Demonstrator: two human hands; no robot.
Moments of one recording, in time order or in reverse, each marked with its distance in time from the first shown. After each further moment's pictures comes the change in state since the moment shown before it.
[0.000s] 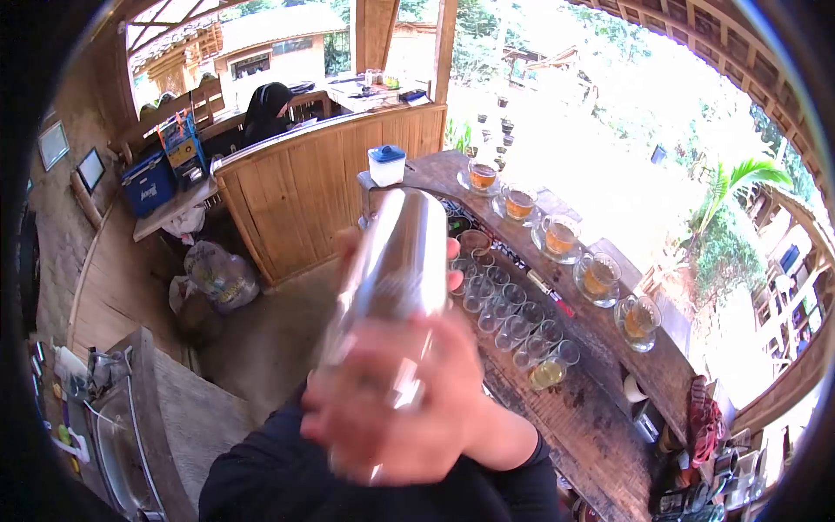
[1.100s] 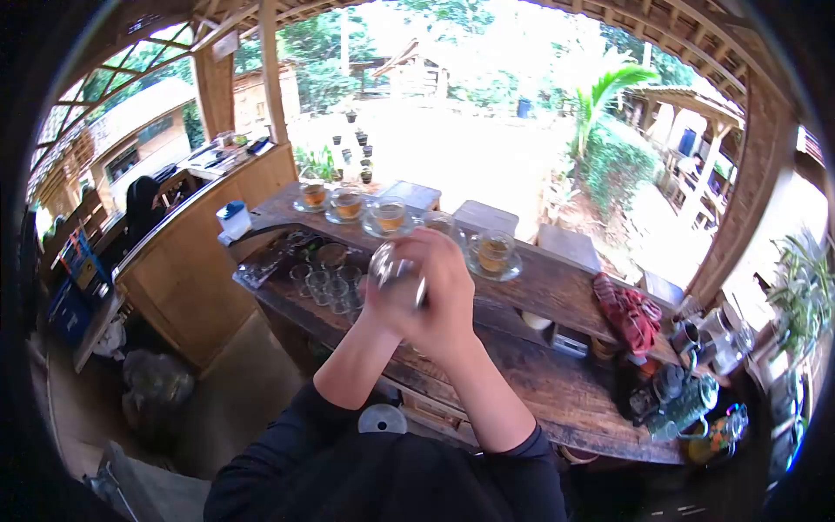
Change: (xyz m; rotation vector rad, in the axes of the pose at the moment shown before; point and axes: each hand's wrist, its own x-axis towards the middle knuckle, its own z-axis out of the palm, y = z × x) left_hand 0.124 -0.222 -0.054 -0.212 0.237 -0.267; right_hand -0.107 0.026 -0.156 -0.410 0.349 0.605
